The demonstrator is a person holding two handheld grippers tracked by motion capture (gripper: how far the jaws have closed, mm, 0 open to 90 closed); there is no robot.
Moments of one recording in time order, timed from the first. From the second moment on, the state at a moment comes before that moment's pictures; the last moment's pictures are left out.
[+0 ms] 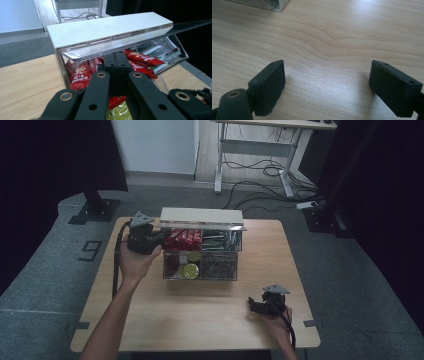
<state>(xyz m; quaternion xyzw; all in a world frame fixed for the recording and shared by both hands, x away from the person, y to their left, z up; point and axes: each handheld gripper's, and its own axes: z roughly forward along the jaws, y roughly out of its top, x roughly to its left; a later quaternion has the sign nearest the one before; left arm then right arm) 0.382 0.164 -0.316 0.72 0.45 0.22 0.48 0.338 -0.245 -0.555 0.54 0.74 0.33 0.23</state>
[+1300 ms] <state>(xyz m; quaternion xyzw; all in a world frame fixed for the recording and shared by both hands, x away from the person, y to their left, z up) 0.391 0.161 -0.312 0.73 0.44 0.22 0.48 0.327 -0.237 -0.493 0.51 0.70 0.44 0.25</state>
